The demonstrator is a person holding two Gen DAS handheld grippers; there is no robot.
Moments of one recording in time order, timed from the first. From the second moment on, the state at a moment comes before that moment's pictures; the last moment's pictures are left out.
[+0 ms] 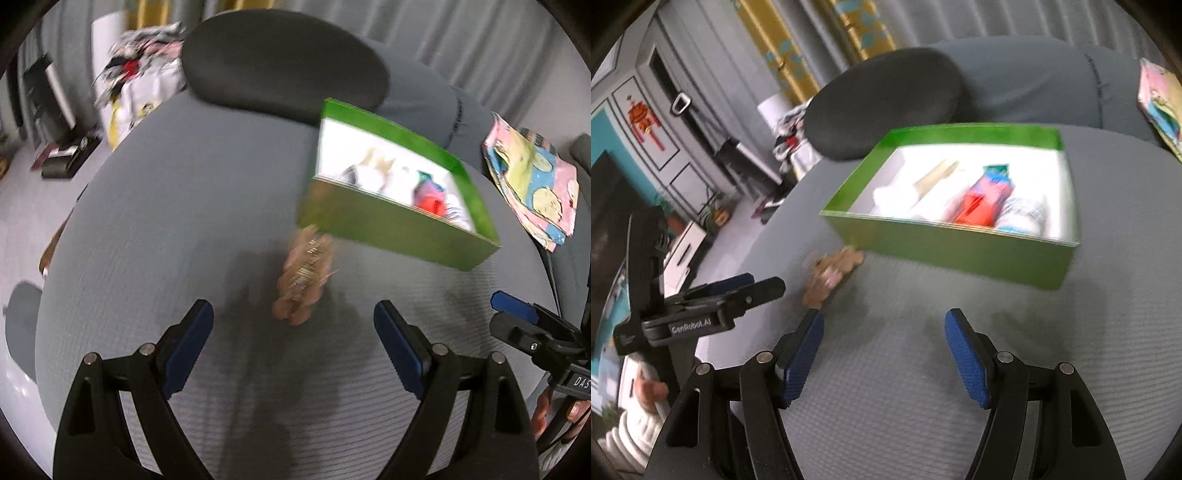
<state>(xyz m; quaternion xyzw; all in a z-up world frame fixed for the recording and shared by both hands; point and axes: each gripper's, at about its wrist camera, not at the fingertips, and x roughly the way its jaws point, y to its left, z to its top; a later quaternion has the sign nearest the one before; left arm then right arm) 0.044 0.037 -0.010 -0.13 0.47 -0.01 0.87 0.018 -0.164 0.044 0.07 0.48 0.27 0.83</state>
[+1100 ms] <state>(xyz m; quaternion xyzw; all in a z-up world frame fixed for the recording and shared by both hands) 0.093 0.011 -0.065 -0.06 0.48 -0.06 0.87 0.096 -0.043 -0.044 0.15 0.57 0.33 0.74</state>
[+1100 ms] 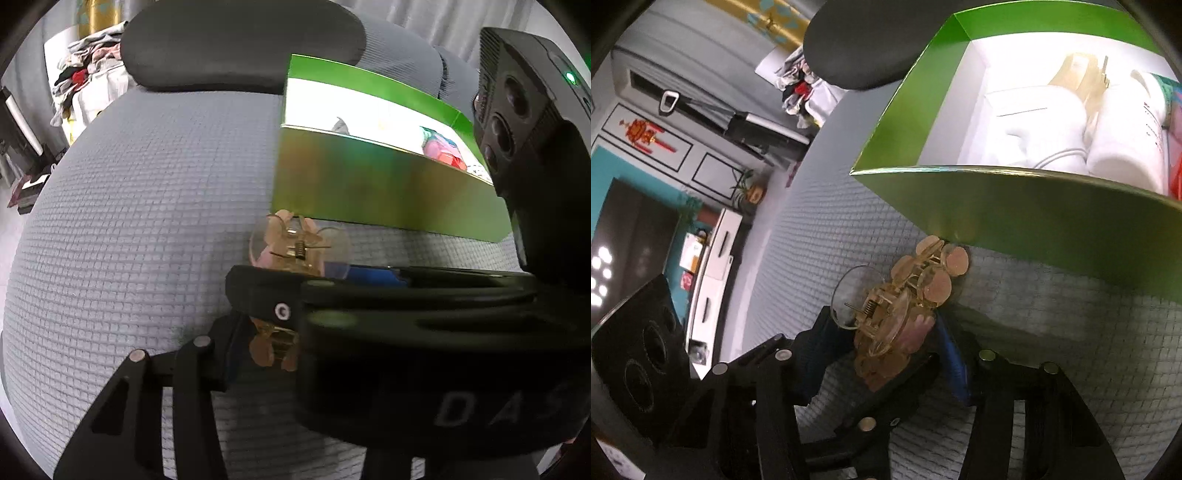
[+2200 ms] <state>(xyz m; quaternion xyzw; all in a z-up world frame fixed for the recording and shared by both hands) 0.154 -0.087 0.044 -0.02 0.39 -0.12 0.91 0.149 -0.180 0.062 0.19 0.46 0.24 0.83</state>
